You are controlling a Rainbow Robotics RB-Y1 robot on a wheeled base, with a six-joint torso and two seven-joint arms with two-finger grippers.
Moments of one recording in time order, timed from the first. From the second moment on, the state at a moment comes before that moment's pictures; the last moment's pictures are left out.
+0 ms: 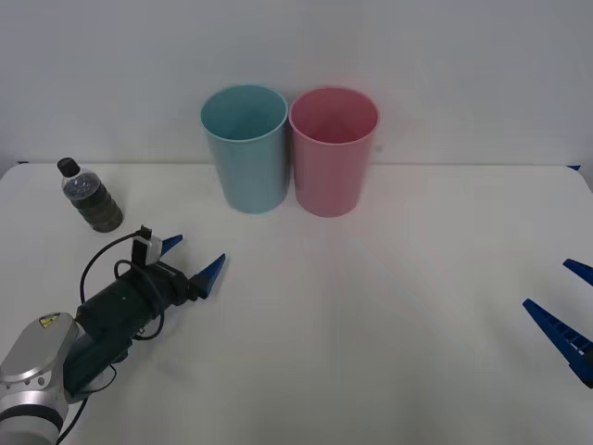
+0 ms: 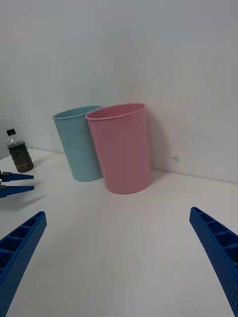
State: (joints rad) right arm 0.35 -0.40 -0.52 -1.66 0.96 -1.22 0.00; left arm -0.20 0.23 0.16 -1.08 -1.30 -0.69 -0.19
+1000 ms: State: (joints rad) right arm 0.35 -0.40 -0.52 -1.66 0.96 -1.22 0.00; left arm -0.20 0.23 0.16 -1.08 -1.30 -0.69 -0.19
